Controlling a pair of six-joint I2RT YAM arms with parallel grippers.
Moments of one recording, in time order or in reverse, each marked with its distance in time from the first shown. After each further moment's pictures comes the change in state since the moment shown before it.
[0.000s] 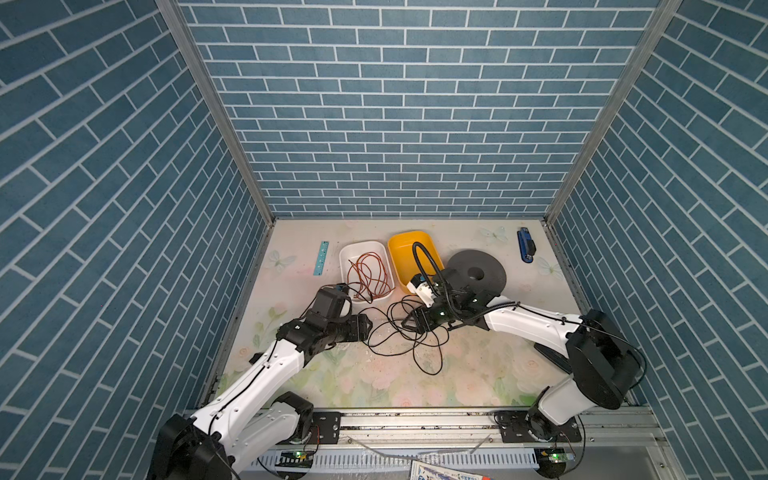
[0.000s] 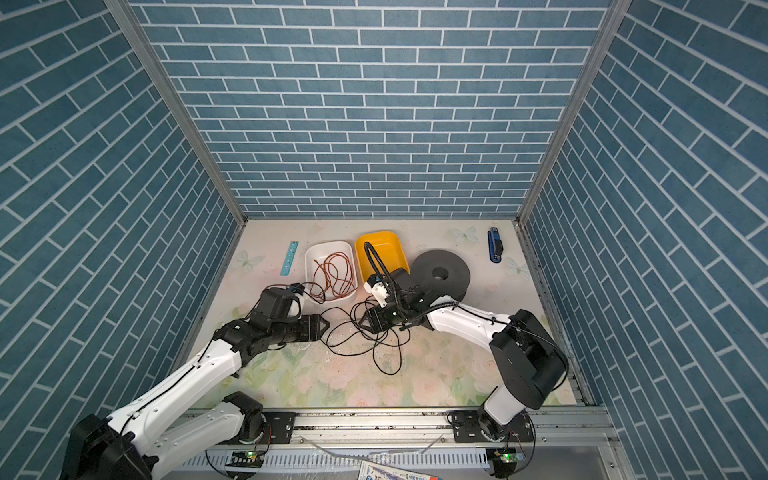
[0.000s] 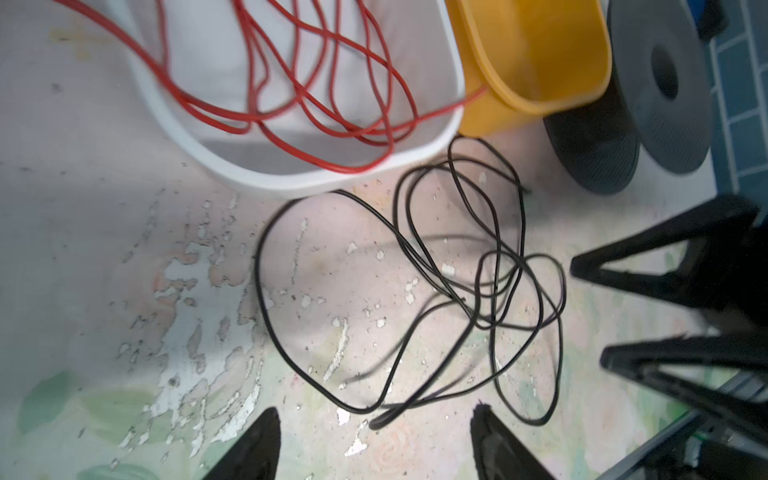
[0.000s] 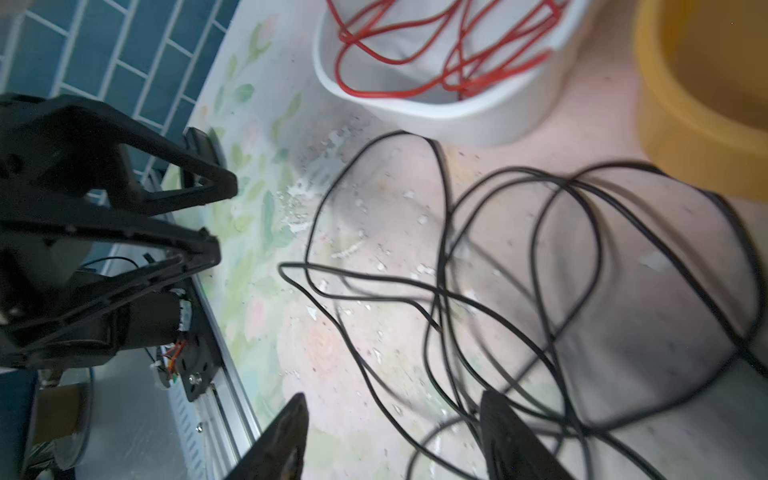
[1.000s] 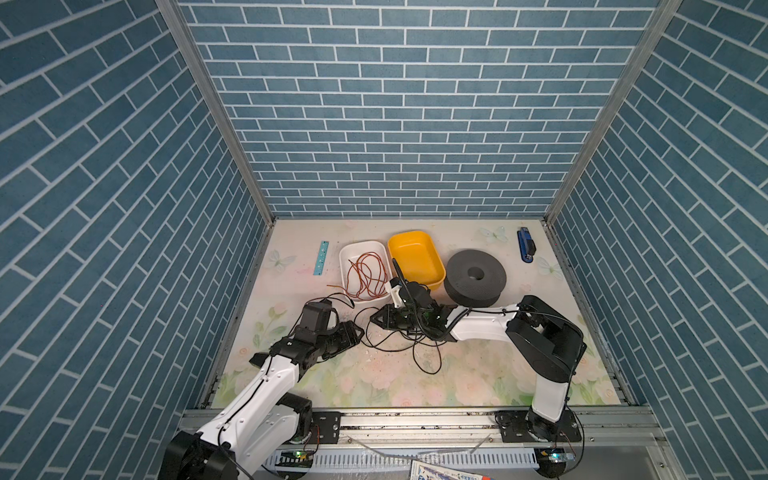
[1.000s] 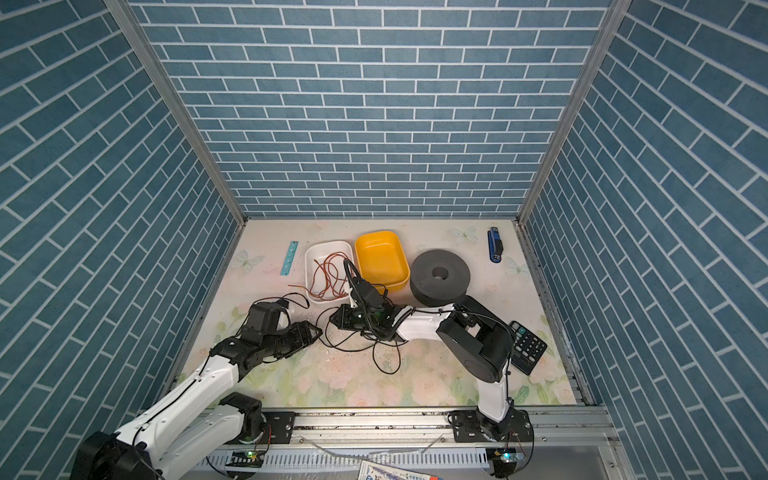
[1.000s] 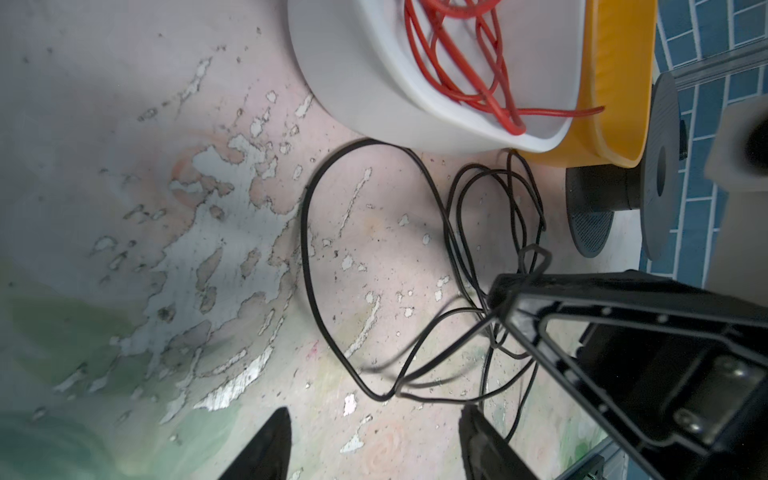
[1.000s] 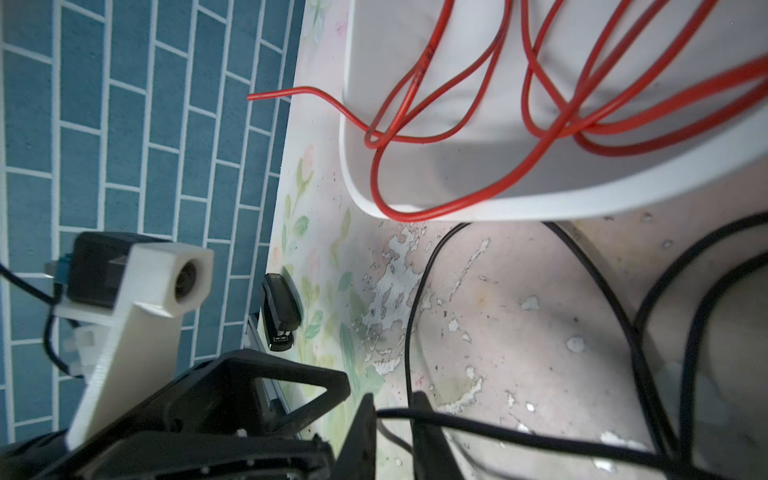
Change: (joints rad) left arm 0.092 -0.066 -0.237 0.173 0.144 -0.254; right arm 0.145 0.265 0.045 0.495 0.142 0.605
